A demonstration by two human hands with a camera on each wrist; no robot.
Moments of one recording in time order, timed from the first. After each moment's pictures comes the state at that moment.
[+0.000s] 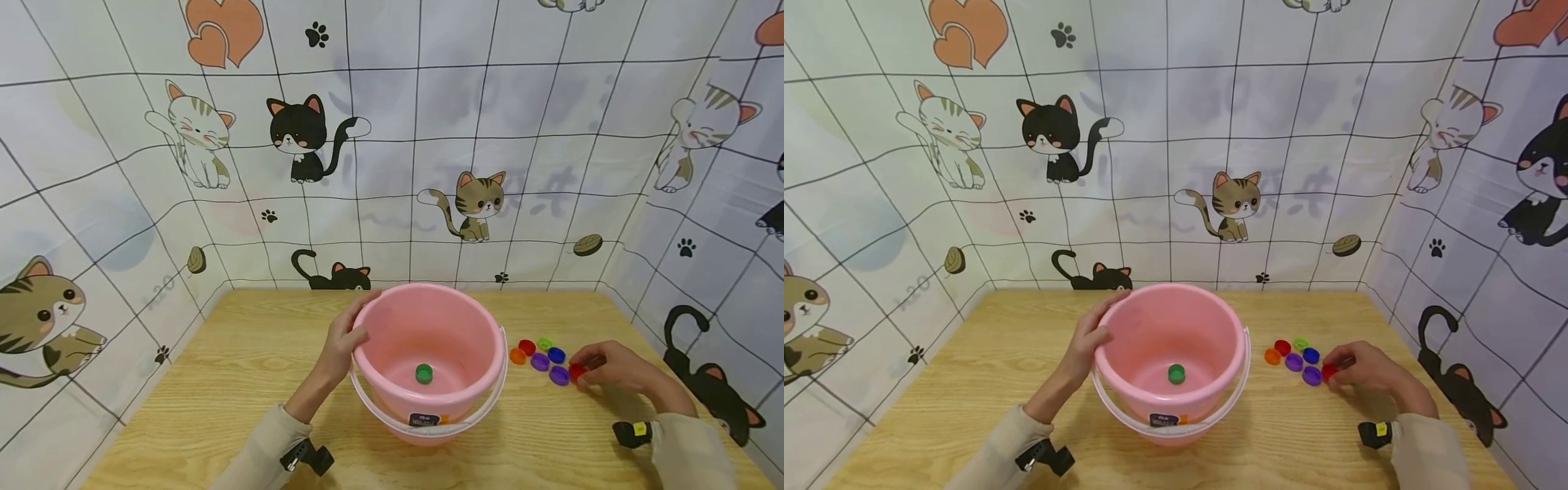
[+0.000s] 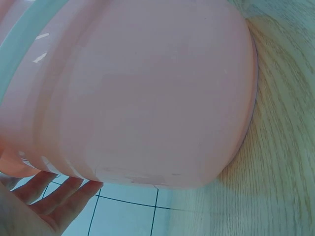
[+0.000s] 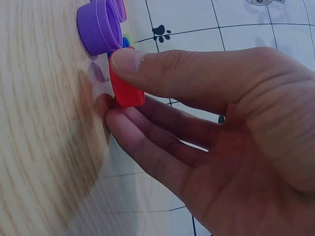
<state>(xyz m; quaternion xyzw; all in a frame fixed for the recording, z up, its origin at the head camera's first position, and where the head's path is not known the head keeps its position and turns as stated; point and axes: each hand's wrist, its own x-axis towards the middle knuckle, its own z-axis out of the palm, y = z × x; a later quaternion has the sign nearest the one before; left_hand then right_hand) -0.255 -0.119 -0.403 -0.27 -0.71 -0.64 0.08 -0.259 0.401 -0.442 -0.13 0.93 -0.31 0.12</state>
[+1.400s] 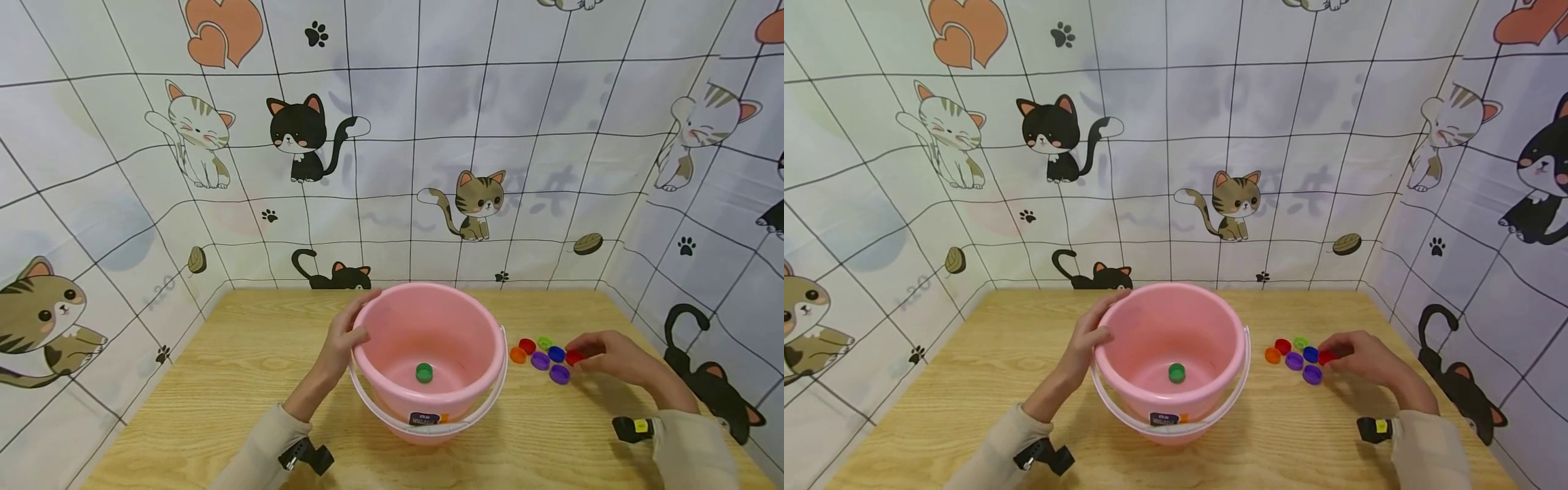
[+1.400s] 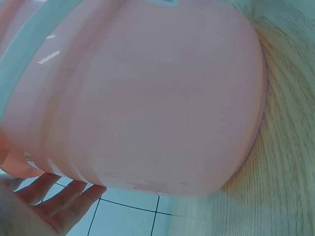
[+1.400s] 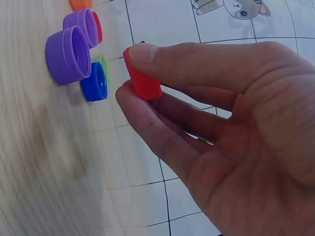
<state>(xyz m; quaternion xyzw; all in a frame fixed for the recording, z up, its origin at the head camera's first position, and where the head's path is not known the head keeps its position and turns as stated) -0.252 -0.120 -0.399 -0.26 -0.70 -0.67 0.05 -0.251 0.386 -0.426 -0.13 0.94 -0.31 0.06</state>
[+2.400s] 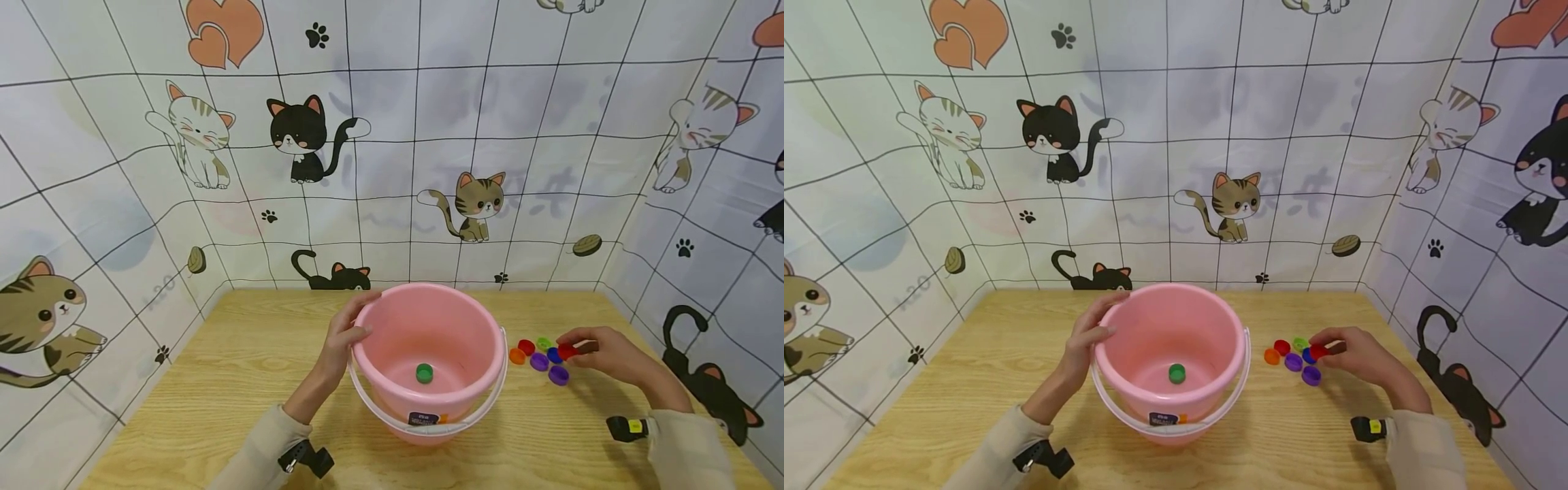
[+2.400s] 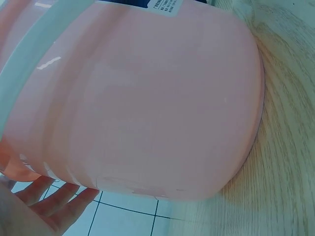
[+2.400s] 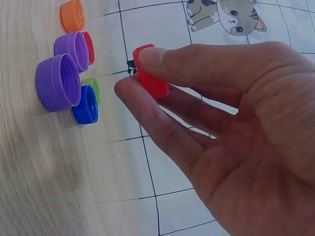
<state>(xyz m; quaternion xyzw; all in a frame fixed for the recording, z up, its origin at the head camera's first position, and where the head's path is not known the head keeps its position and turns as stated) -0.252 -0.119 -0.400 -0.25 -0.68 -0.69 0.04 -0.250 0.372 -0.416 -0.14 0.93 -0.35 0.06</state>
